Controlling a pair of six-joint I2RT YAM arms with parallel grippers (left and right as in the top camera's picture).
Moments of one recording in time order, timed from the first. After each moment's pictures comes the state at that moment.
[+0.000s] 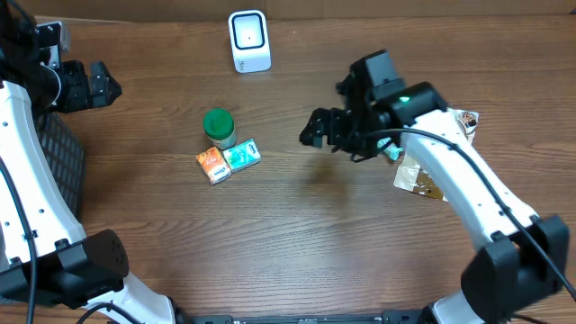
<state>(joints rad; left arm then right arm) 0.36 1.86 2.25 -1.56 0.14 0.14 0.39 1.72 1.49 -0.98 -0.41 0.47</state>
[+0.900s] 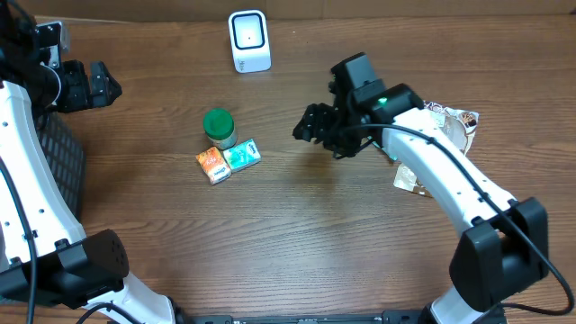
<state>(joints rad) 0.36 1.86 2.25 -1.56 0.14 0.14 0.44 1.79 1.49 -0.86 -0.36 0.70</state>
